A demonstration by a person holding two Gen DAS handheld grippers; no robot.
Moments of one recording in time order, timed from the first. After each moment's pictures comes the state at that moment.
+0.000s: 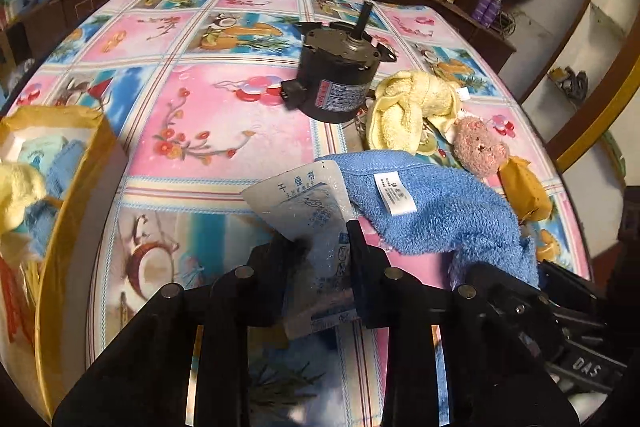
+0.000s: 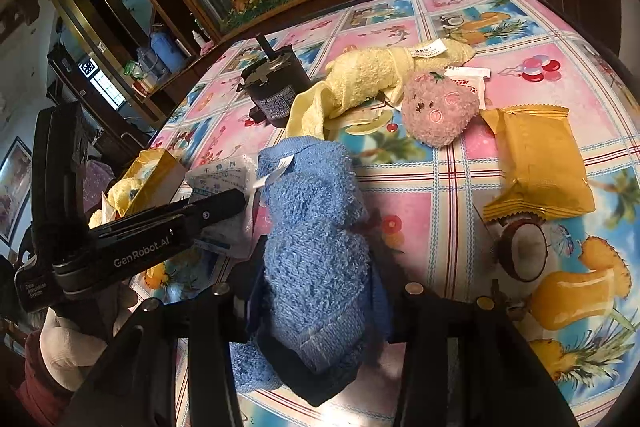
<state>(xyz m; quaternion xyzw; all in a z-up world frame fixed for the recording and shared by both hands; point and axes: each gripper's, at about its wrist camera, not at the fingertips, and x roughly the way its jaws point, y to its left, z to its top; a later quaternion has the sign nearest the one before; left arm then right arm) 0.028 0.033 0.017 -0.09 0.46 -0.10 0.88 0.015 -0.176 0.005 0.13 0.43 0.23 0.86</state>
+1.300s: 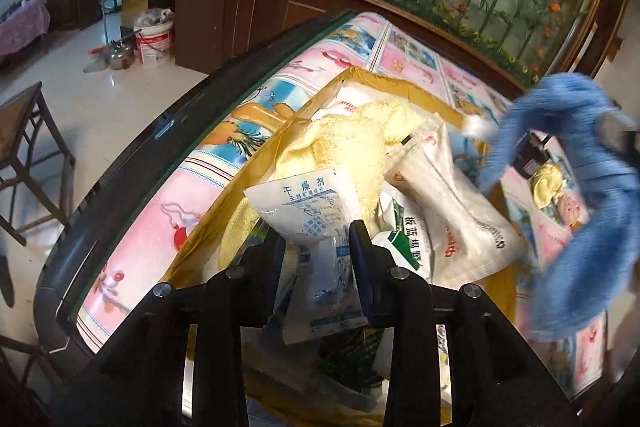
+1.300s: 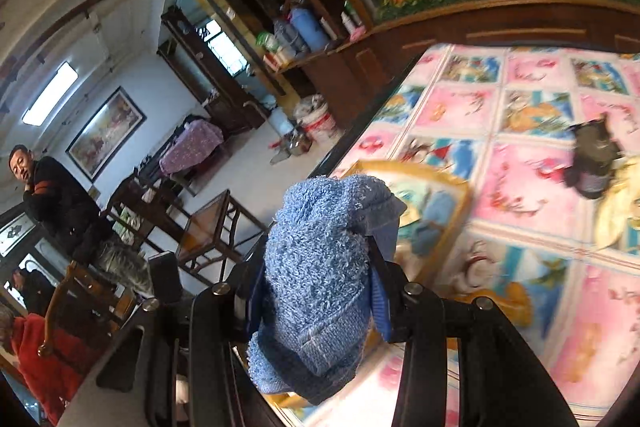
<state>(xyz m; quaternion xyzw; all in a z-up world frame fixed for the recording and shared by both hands) -0.136 0.286 0.033 -0.19 0.39 0.08 0.90 -0.010 0.059 0.093 0.10 0.41 0.43 0.80</state>
